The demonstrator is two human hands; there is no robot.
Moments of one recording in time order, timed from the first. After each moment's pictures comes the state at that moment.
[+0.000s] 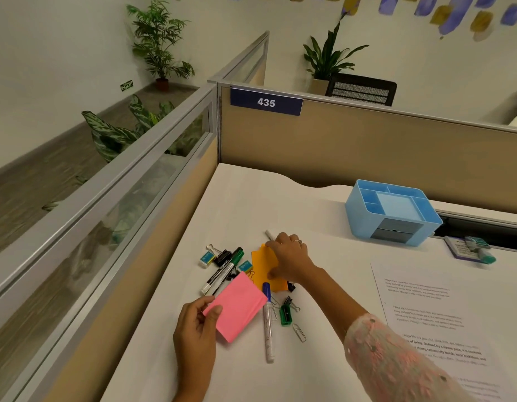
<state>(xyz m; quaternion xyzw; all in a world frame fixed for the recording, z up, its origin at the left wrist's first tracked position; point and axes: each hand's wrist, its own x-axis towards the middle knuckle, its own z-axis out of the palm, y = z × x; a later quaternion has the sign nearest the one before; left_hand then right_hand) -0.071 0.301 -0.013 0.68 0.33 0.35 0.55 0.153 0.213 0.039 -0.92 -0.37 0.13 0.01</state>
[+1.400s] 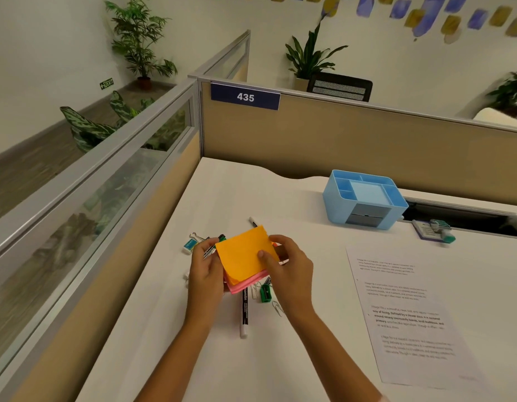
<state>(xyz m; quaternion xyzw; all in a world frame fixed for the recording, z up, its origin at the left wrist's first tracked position) -0.029 0.286 0.054 0.66 0.27 0.25 0.66 0.035 0.161 0.086 -0.83 -0.13 -0.02 0.54</state>
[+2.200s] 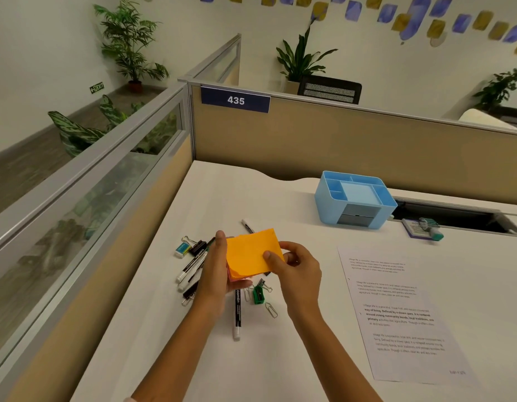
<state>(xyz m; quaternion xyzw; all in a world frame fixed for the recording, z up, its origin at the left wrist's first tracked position) -0.005 0.268 0.082 0.53 0.29 0.11 0.79 0.037 0.142 0.088 -0.76 -0.03 -0.01 0.65</state>
